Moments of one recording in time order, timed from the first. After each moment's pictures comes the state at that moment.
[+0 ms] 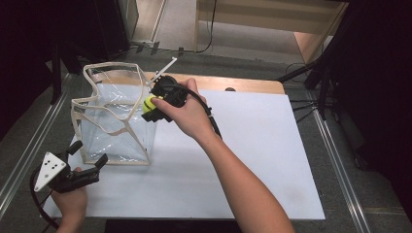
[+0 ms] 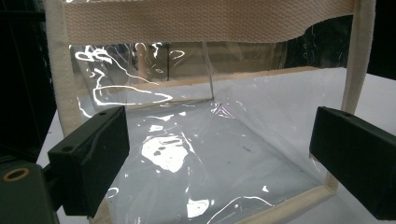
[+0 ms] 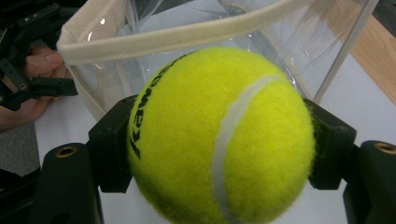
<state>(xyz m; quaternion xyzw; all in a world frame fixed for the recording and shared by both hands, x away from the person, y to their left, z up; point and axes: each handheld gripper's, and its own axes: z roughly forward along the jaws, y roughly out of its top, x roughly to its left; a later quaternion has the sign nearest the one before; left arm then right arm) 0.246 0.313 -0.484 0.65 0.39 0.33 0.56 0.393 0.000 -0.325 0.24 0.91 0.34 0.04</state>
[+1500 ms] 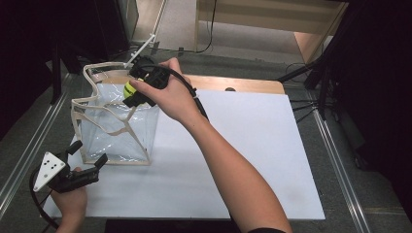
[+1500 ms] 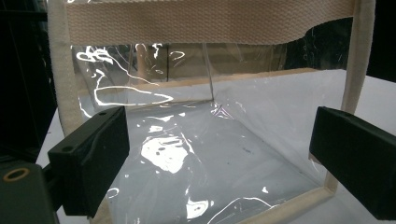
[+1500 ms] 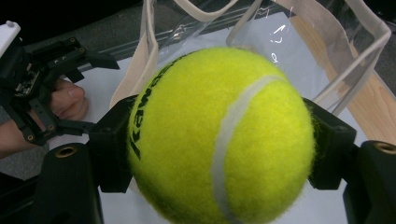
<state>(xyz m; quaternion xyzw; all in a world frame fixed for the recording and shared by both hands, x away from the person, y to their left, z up) 0.246 0.314 -0.483 0.65 0.39 0.33 0.57 0.405 0.038 -0.277 0.21 0.92 0.34 0.05</state>
